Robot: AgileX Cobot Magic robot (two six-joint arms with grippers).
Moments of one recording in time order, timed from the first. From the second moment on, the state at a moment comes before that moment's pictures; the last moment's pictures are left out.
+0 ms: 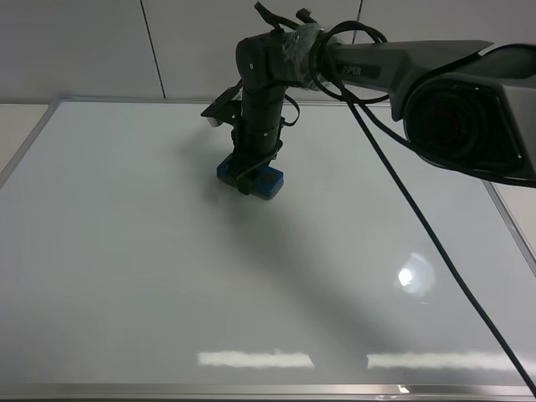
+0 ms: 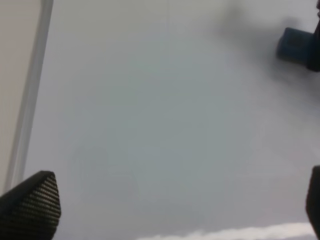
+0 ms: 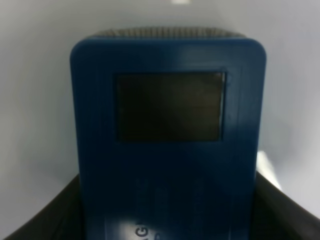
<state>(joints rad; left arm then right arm) 0.07 0.00 -0.50 -0.16 1.06 0.14 0.66 2.48 -2.06 0.03 1.07 -0.47</state>
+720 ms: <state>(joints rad) 0.07 0.00 -0.50 -0.16 1.06 0.14 0.66 2.35 -2.04 -0.11 1.17 -0.27</state>
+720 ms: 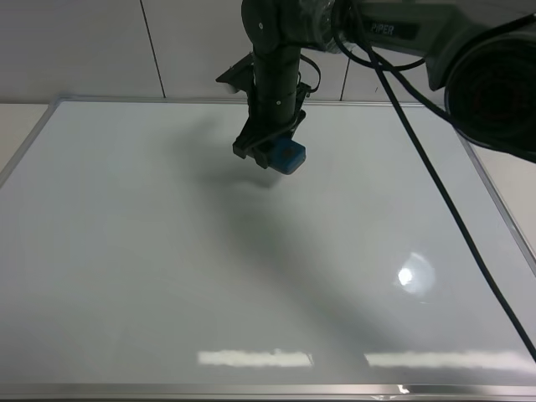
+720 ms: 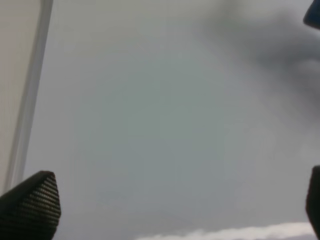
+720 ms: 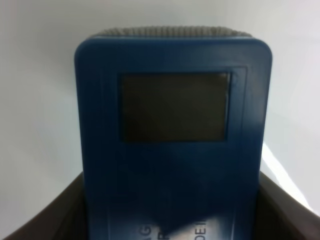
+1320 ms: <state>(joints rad) 0.07 0.00 -0.50 -0.16 1.06 0.14 0.65 2.16 -1.89 -0.12 1.17 0.02</state>
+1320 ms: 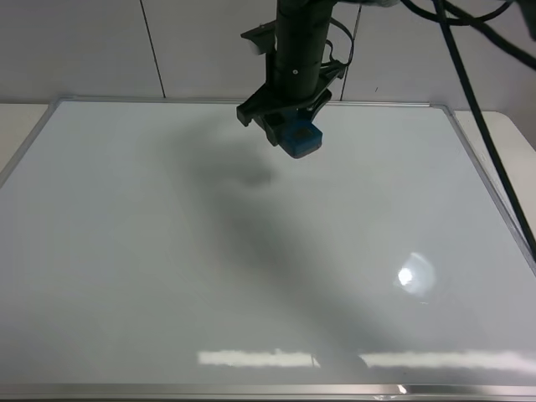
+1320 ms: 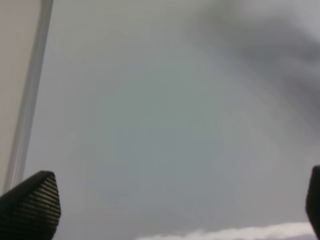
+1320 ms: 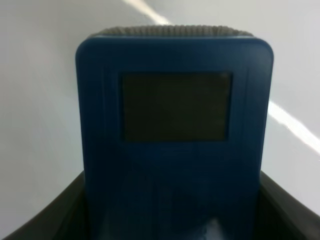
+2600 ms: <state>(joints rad) 0.07 0.00 -0.50 -0.16 1.06 0.14 0.30 1.71 -0.96 -0.15 0.71 0.26</state>
